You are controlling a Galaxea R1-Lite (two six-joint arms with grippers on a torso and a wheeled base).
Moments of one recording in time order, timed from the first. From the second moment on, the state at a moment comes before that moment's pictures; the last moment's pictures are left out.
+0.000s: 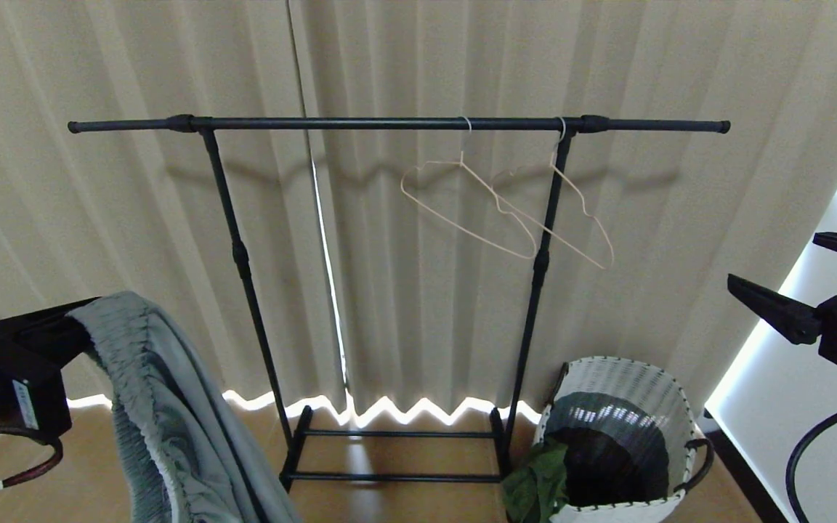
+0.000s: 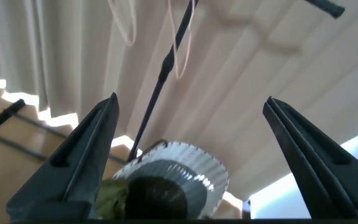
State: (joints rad) left arm -0.31 1.00 -0.57 -0.25 0.09 0.27; right arm 0.06 1.19 -0.58 -0.47 0.11 -0.33
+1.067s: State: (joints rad) left arm -0.33 0.86 -0.40 -0.30 0.09 0.24; right arm 0.06 1.28 -0.63 -0.38 0.11 -0.31
